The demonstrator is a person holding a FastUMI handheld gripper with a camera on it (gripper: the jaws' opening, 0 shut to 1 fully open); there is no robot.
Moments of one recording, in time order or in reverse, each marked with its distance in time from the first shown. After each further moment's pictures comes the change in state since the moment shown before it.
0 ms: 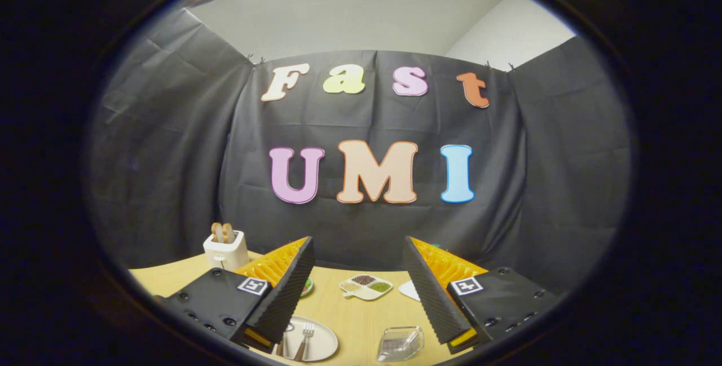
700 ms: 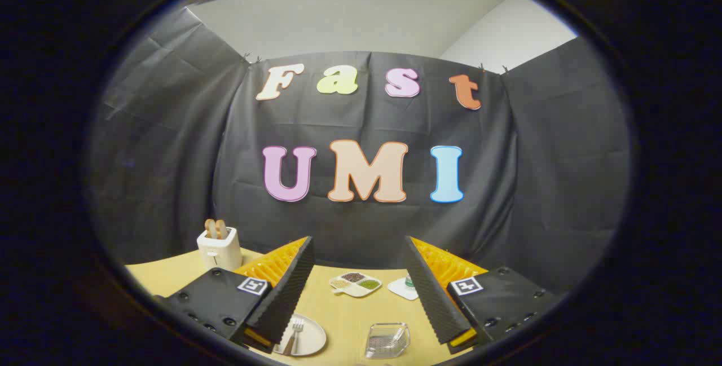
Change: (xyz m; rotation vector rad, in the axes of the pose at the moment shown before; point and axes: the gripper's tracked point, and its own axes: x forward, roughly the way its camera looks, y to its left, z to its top) arm -0.016 -0.019 -0.005 -0.003 0.005 -0.026
